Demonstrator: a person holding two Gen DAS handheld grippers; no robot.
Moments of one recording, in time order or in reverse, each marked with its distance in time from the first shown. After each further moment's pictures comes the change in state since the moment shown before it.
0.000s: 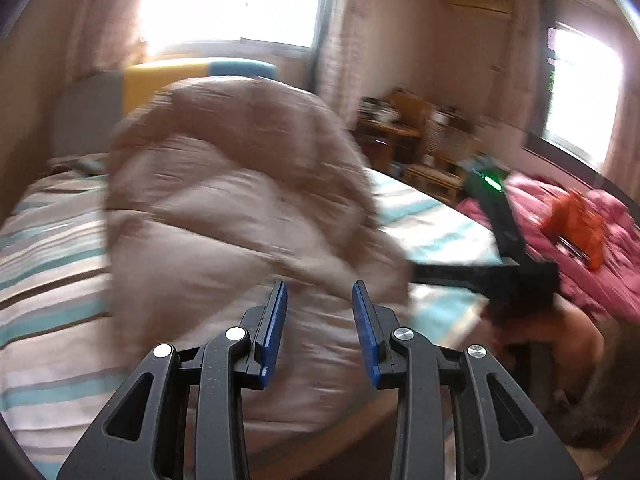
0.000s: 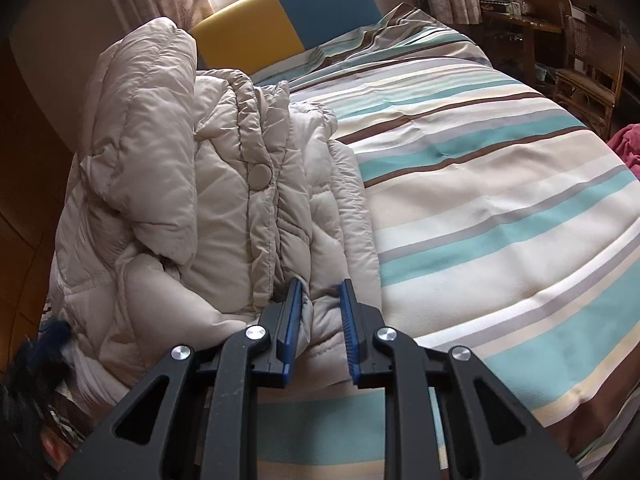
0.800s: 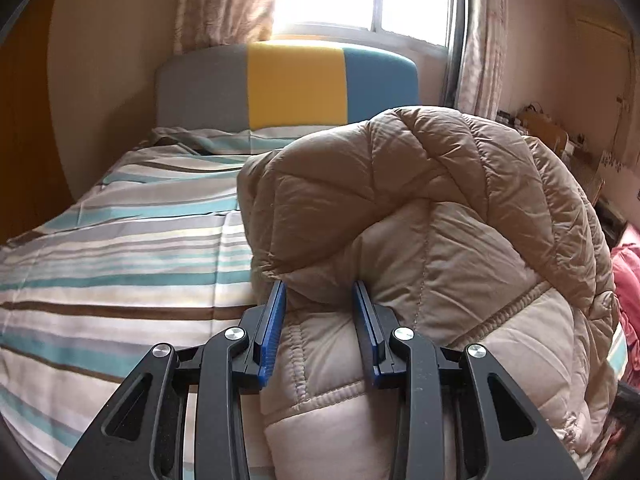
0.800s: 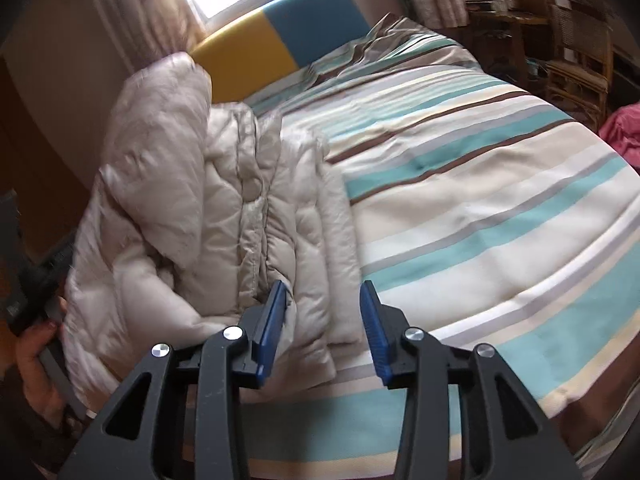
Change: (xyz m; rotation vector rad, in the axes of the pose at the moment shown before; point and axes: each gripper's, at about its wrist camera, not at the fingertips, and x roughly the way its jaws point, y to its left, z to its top) left arm 0.077 0.102 0.070 -0.172 0.056 0.378; right arm -0.021 -0.034 0.011 0.109 -0.082 0.044
